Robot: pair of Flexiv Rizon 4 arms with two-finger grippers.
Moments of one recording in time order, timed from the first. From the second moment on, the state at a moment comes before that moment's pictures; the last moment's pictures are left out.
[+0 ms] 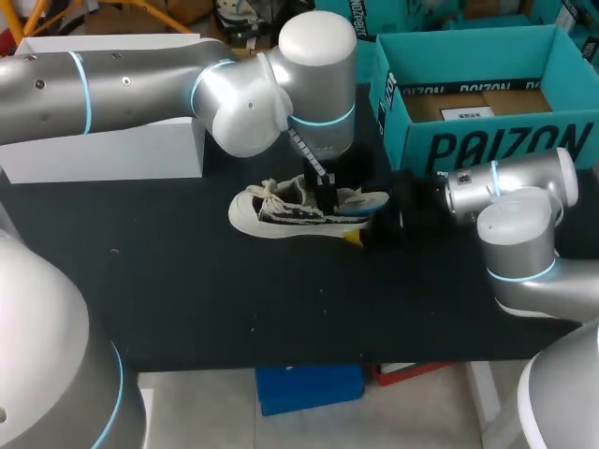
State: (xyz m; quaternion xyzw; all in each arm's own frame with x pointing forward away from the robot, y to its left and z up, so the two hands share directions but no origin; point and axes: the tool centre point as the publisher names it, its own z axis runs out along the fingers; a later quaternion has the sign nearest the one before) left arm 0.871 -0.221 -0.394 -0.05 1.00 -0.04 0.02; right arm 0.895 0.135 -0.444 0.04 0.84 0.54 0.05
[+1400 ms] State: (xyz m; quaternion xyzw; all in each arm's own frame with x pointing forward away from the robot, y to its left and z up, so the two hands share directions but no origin) left arm 0.864 -0.278 -0.377 0.07 0.99 -0.15 0.04; right arm 0.895 0.136 -0.444 0.04 0.84 0.54 0.05
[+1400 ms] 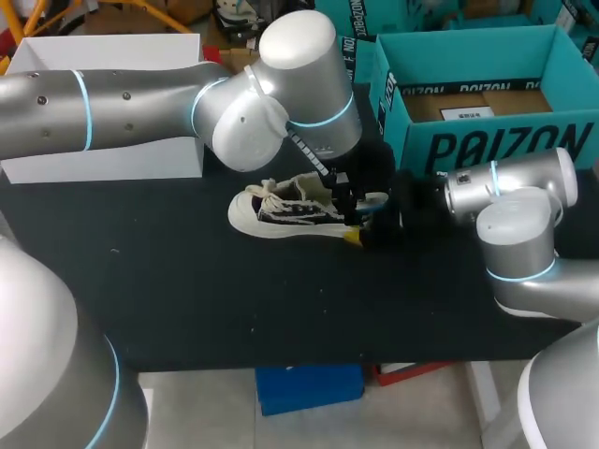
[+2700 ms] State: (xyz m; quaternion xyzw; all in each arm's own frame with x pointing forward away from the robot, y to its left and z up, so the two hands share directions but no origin) left arm 0.846 -0.279 -0.289 0.08 0.96 -0.27 -0.04; right arm 0.895 0.136 -0.444 0.04 0.84 0.54 0.05
